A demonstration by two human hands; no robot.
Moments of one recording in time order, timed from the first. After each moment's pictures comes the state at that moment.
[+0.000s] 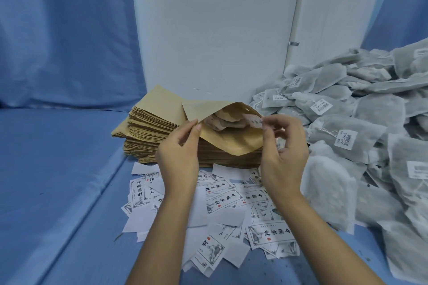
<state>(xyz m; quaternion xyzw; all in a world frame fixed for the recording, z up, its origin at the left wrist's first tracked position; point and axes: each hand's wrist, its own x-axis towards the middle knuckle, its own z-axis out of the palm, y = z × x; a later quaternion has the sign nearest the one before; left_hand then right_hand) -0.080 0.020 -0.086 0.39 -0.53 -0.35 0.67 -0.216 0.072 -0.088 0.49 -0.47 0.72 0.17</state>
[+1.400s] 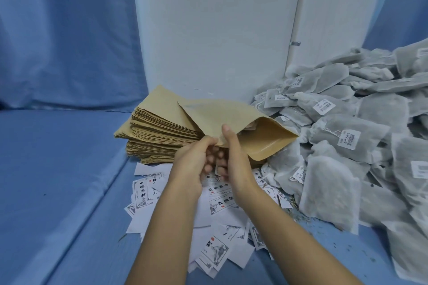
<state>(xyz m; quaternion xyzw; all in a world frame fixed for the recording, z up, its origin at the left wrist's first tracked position) -0.086 0.021 -0.073 0.42 -0.41 -0.65 0.48 -0.163 0.044 -0.093 0.38 -0.52 0.64 -0.42</state>
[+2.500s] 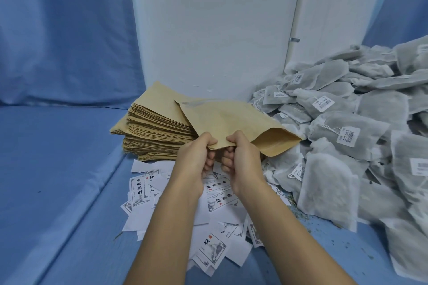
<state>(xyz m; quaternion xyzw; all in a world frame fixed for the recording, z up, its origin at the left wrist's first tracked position) -0.090 0.021 -0.077 0.41 -0.43 -0.65 0.47 -0.173 0.037 -0.090 0.22 -0.45 0.72 -0.48</state>
